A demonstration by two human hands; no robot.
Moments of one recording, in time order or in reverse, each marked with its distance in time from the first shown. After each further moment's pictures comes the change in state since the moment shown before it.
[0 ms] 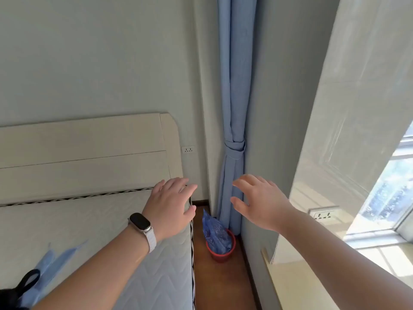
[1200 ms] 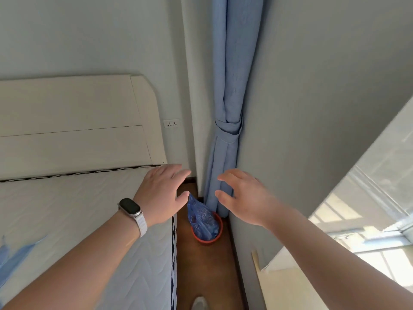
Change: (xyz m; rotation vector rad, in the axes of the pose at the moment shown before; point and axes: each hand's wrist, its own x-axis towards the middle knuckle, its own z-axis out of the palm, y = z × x) left_hand 0.172 -0.038 0.117 -0.095 -0.105 0.024; right_hand 0.153 0.092 0.095 0.224 -0.145 0.079
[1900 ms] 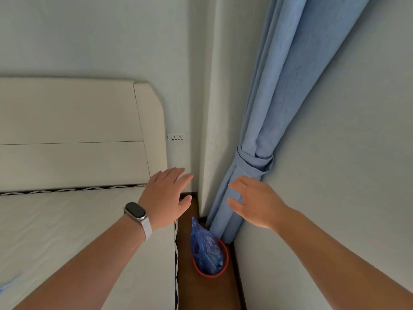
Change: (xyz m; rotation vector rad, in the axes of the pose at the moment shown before) left_hand 0.157 -0.155 0.050 -0.078 -0.028 -0.018; right_hand 0.224 0.024 0.029 -0.182 -0.154 0.003
